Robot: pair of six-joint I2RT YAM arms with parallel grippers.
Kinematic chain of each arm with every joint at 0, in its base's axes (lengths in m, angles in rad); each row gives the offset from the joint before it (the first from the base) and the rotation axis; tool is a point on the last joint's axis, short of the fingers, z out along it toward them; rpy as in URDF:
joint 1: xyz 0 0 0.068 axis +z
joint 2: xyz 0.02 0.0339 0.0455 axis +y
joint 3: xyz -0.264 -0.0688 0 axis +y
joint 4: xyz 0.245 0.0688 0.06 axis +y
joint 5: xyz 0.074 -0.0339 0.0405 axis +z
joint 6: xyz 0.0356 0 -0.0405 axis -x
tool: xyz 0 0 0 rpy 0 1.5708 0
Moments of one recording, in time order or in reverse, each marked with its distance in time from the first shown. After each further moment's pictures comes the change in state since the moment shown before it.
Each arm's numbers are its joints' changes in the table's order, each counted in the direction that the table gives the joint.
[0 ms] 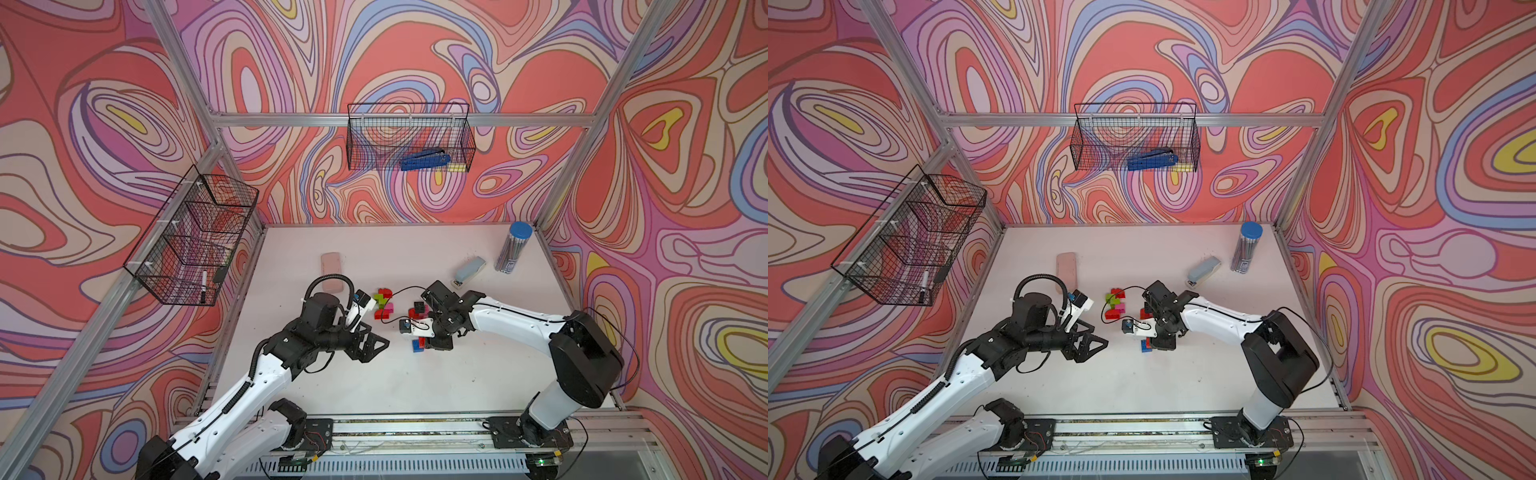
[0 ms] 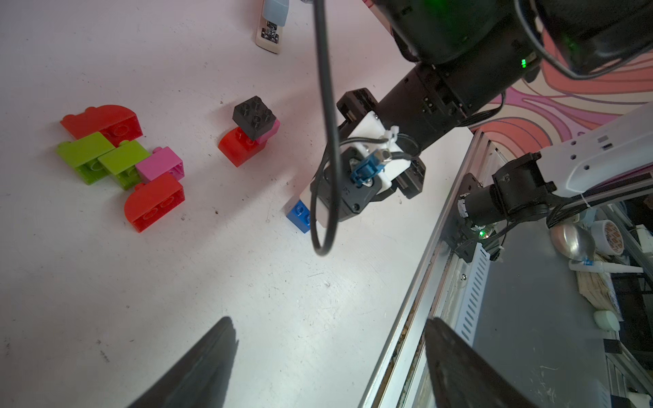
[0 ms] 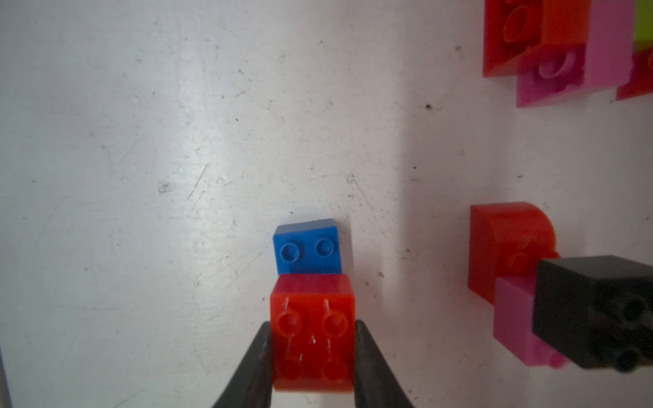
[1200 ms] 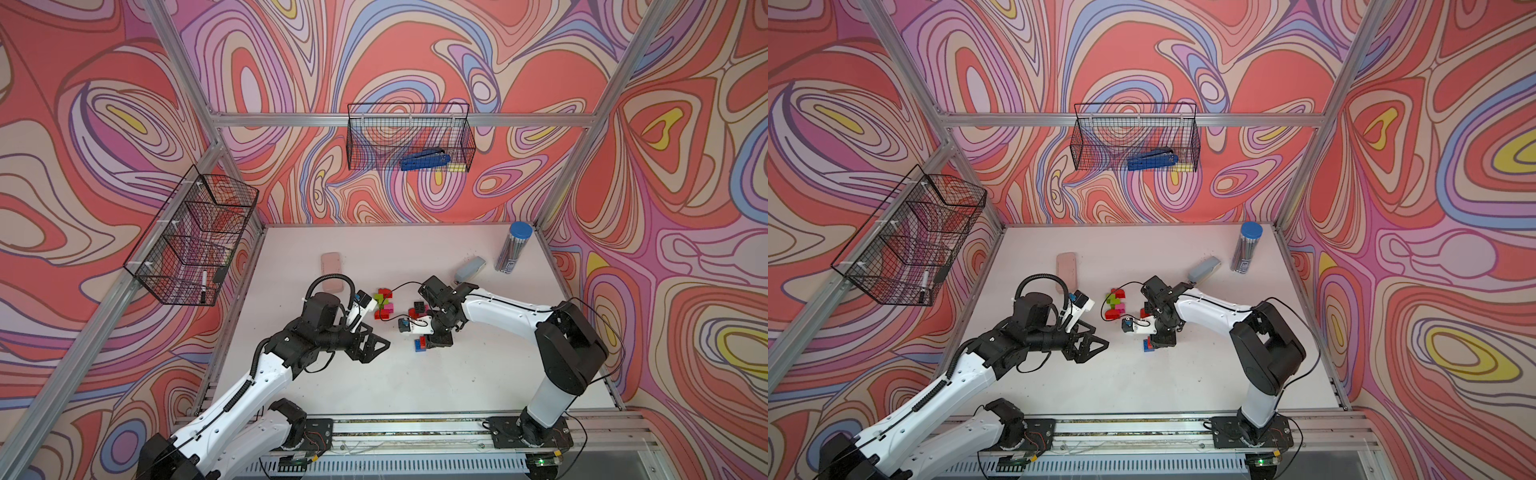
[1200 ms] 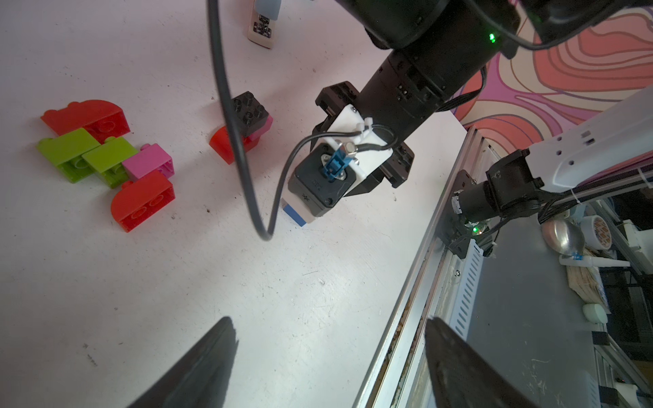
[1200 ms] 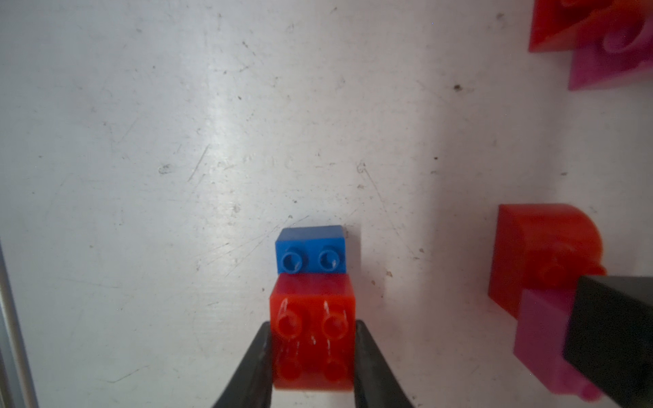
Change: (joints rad) left arm 0.000 0.015 0.000 0.000 -0.023 -0.001; right arm -0.028 0.078 -0.089 0.112 0.021 0.057
